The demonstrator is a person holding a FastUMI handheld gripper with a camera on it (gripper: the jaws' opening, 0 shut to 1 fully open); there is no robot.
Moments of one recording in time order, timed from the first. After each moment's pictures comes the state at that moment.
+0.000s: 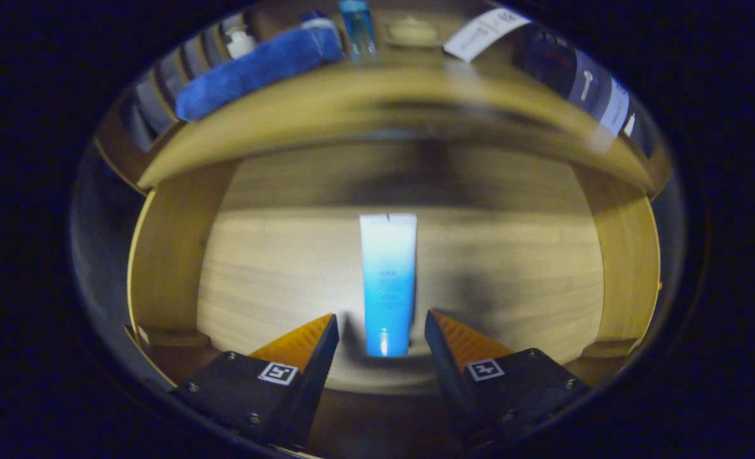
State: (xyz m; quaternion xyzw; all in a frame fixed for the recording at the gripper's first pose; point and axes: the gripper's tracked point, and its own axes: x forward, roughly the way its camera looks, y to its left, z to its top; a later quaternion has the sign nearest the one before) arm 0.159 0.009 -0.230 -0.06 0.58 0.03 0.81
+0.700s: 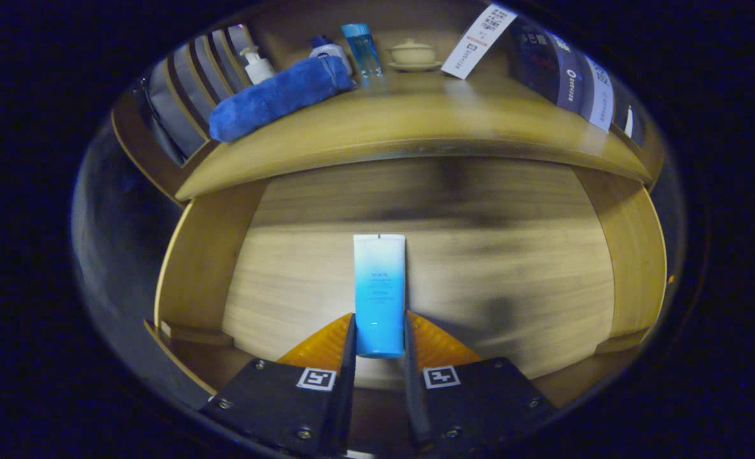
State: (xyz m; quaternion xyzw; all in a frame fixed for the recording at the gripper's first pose) arm 0.155 0.035 -0.196 0.01 0.49 0.11 0.87
